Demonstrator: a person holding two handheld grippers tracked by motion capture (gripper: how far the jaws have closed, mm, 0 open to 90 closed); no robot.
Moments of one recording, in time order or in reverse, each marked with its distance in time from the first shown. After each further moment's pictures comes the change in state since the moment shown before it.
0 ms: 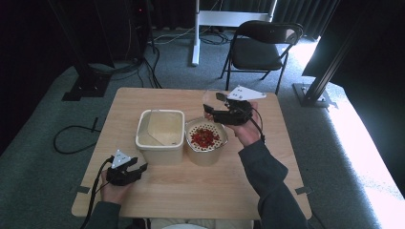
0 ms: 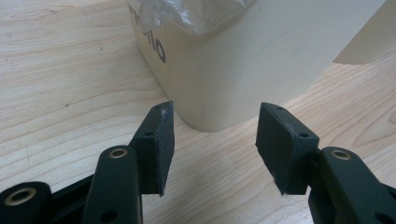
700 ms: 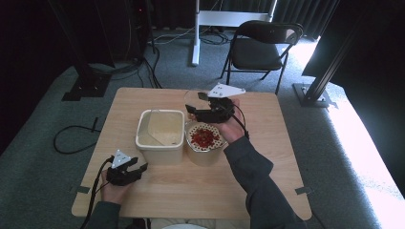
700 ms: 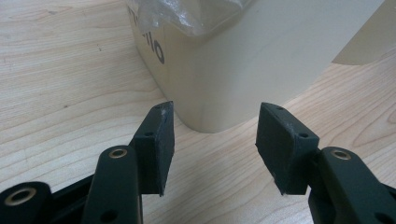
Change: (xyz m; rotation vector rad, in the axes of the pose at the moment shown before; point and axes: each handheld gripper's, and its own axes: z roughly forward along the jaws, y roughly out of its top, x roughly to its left) left arm 0.000 0.000 0.000 -0.003 -0.003 0.000; right arm 0.025 0.014 0.040 0.014 0.090 -0.012
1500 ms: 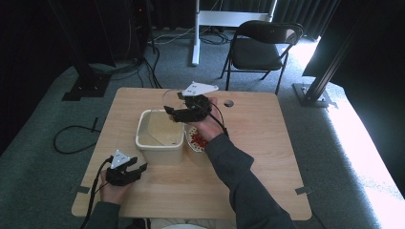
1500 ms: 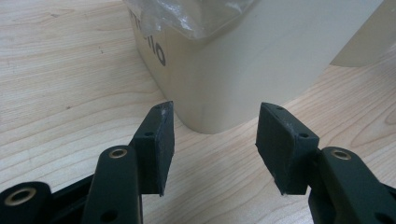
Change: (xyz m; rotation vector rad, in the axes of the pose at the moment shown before) left arm 0.001 0.000 -0.003 -0.007 0.002 0.003; right arm 0.029 0.014 0.052 0.035 0.040 -0.017
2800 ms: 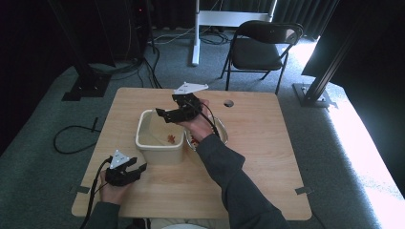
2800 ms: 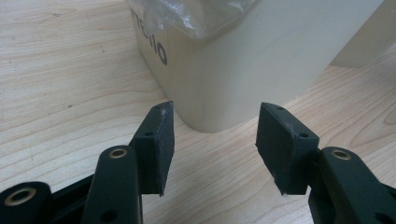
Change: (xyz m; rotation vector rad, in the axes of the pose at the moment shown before) left arm 0.000 -0.001 -0.001 -0.003 -0.003 -0.008; right arm 0.002 -0.003 0.030 0.038 0.040 0.092
